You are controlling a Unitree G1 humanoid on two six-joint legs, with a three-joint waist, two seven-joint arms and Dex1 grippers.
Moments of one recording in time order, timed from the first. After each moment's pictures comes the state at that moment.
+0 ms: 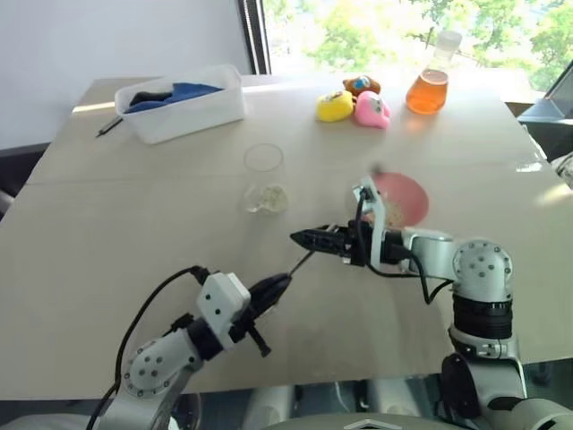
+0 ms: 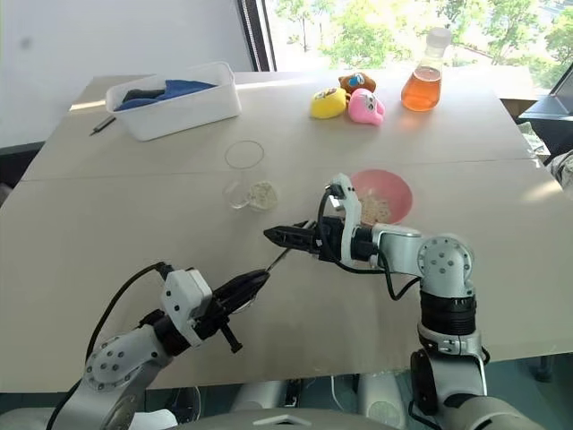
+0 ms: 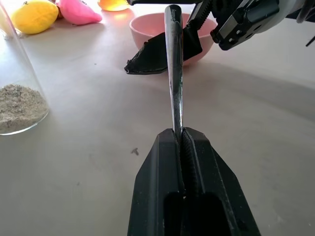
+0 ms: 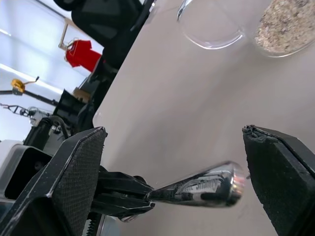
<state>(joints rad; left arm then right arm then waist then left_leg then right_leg) 0.39 0.46 0.01 -0.68 -0.28 0.17 -0.67 -0.53 -0.12 -0.14 -0.25 1.14 1.40 0.20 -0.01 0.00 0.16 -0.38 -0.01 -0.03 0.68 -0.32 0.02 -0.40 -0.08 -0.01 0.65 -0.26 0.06</state>
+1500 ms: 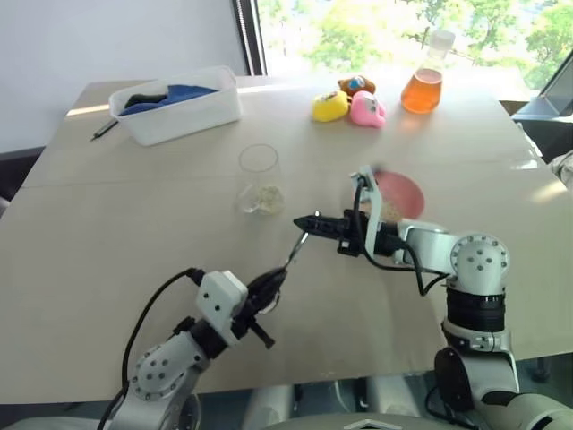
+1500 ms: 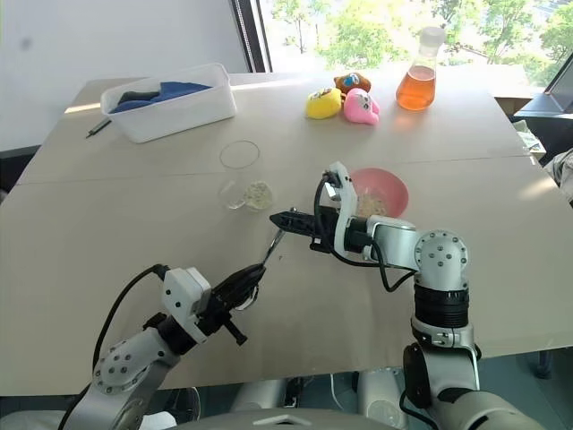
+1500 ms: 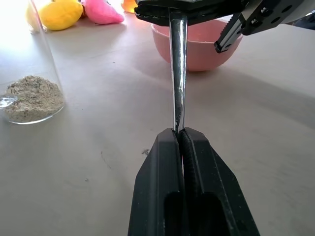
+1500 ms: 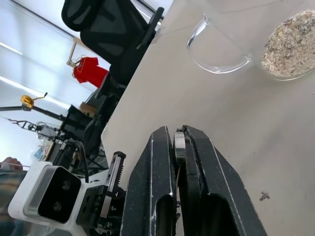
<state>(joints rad) 0.40 0.41 -0.01 -0.65 -0.28 0.16 -0.56 -0.57 -0.09 -0.14 -0.21 1.23 1.36 0.09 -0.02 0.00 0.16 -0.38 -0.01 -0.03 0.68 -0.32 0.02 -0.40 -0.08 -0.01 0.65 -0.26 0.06</state>
